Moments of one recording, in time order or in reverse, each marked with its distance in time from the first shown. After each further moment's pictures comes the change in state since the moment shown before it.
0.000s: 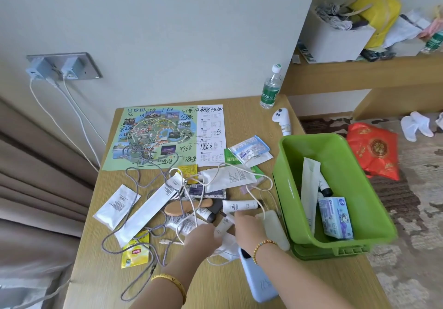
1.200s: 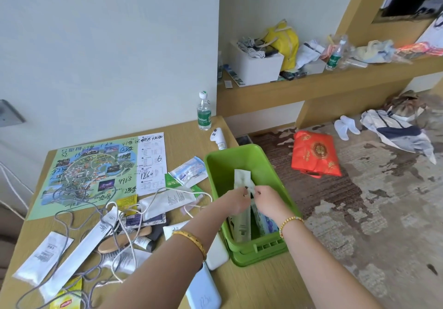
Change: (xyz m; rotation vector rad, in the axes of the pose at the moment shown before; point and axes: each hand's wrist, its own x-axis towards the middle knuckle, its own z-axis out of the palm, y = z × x) left_hand -0.031 0.250 -0.058 -0.136 -0.117 0.439; right_hand -0.059 0.182 -0.114 0.664 0.243 0.398
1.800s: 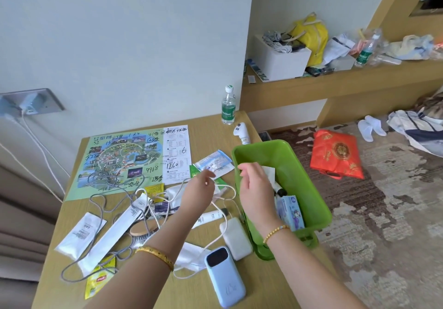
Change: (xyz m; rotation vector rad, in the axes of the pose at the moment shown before) left_hand -0.050 -0.117 -0.046 -0.196 0.727 -0.026; right_hand -0.053 -0.091 0.051 0.134 0.496 -0.558
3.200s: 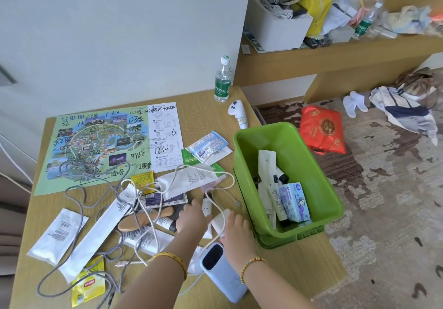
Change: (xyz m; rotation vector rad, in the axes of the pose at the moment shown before) left_hand -0.002 -0.097 0.069 0.499 -0.426 -0.329; right_hand -0.099 0.054 0.104 -0.627 -0.674 0.237
